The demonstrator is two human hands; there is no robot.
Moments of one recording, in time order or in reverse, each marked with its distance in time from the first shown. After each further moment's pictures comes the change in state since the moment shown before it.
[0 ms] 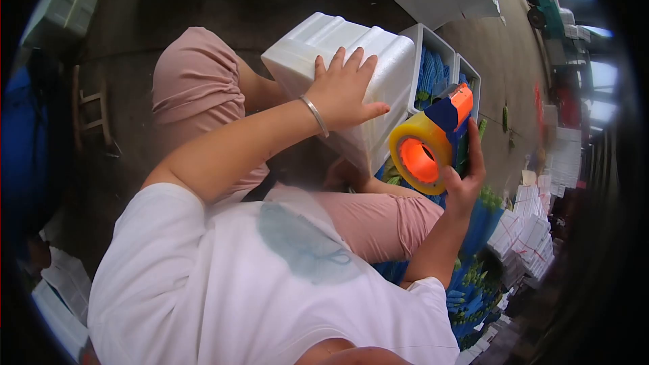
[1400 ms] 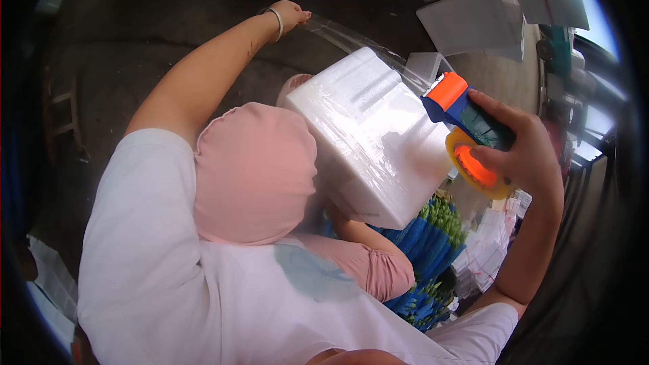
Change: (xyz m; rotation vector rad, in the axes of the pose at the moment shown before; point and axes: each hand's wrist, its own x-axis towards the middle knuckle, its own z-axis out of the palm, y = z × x) left_hand 0.179 -0.294 0.036 -0.728 -0.088 -0.689; right_hand 0.269 -0.063 0.089 -1.082 -0.788 0.271
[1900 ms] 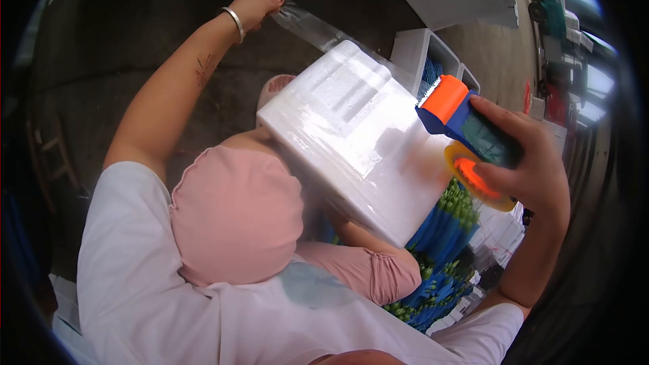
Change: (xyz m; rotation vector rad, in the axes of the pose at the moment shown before) left_hand 0.017 0.022 0.004 -0.245 -0.100 0.042; right_hand -0.002 0.042 0.006 0.023 -0.006 0.056
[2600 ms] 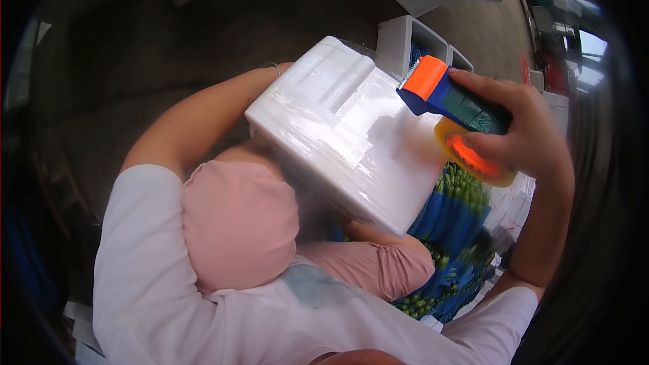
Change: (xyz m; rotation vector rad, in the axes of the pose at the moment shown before) left_hand -0.022 -0.008 0.115 0.127 -0.317 -0.098; right_hand 0.002 0.019 -0.003 0.020 0.026 -0.017
